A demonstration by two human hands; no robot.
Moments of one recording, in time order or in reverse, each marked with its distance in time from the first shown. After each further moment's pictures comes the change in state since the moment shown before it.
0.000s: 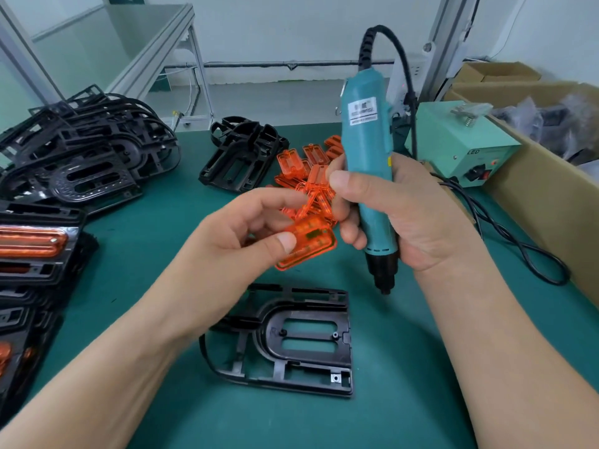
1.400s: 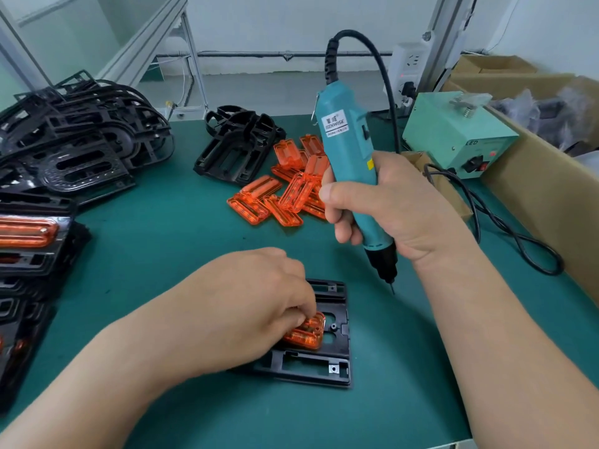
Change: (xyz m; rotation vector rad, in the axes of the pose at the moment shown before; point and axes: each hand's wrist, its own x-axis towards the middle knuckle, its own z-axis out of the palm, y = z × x) left_hand -0.016 0.014 0.009 0.994 -0.540 0.229; right_hand 0.003 0.009 -0.002 -0.275 -0.006 0.054
